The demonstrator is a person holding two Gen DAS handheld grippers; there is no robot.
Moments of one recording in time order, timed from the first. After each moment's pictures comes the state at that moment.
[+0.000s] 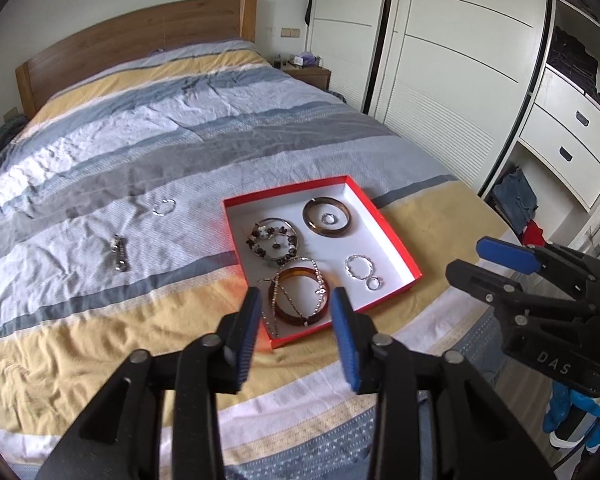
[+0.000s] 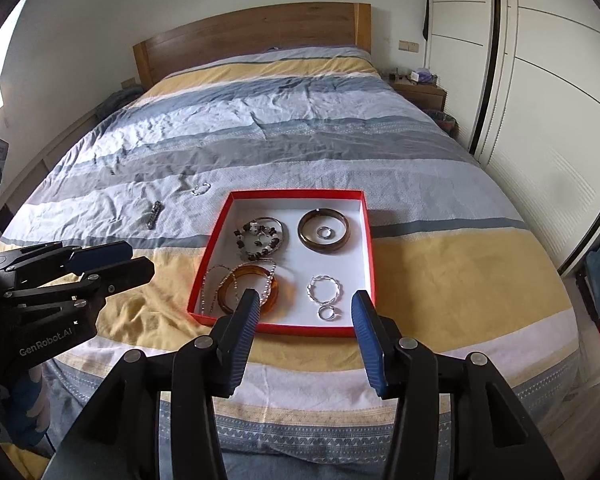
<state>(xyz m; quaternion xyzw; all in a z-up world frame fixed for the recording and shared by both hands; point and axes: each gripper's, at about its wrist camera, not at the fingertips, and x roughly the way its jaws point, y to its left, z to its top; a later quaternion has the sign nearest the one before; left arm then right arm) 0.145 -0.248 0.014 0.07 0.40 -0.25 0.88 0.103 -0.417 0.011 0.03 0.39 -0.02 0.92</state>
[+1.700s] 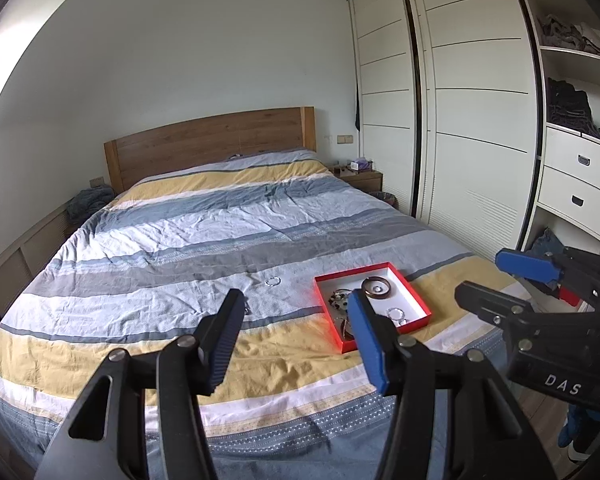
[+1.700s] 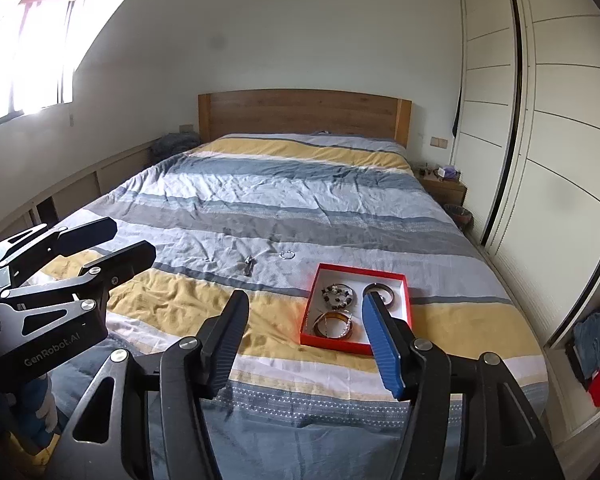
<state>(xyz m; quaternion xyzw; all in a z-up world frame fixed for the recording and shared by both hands) -0.036 -0.131 0.138 0.06 0.21 -0.15 0.96 -0.050 -0.298 0.125 -0.04 0.25 0.02 0.97</state>
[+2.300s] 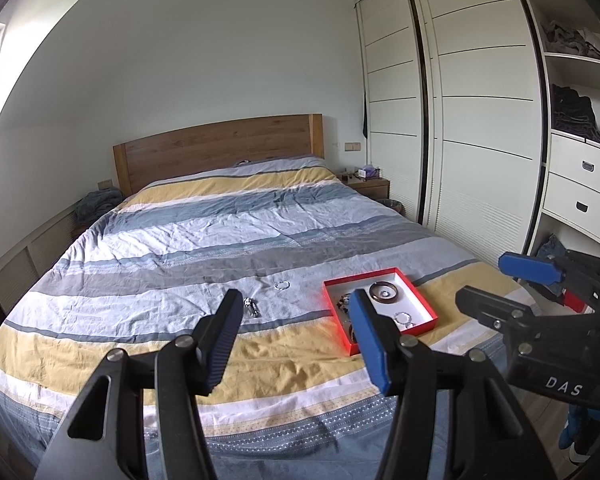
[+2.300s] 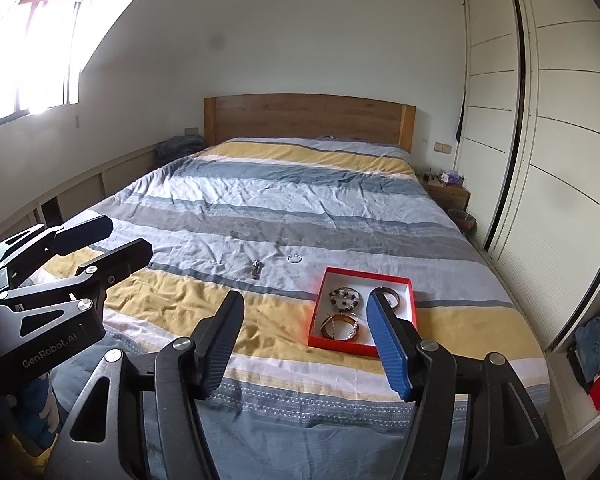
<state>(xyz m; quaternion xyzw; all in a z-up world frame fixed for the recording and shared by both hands) -0.039 -0.117 0.137 0.06 0.20 -0.14 0.97 -0.061 -0.289 0.128 -0.04 0.25 0.03 0.97</state>
